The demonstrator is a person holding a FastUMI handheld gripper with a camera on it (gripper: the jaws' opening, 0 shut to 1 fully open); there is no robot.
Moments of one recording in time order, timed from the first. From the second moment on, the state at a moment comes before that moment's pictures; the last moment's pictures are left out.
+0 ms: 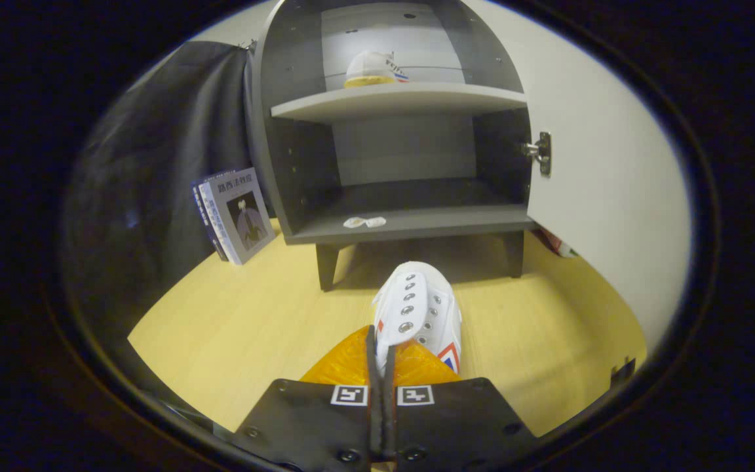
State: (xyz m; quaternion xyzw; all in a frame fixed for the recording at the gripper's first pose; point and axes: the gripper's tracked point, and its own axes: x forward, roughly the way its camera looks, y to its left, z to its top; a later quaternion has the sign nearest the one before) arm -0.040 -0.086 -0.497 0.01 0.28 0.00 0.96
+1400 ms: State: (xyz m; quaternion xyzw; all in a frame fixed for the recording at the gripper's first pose) arm 0.186 -0.120 -0.182 -0.06 0.07 -0.08 0.99
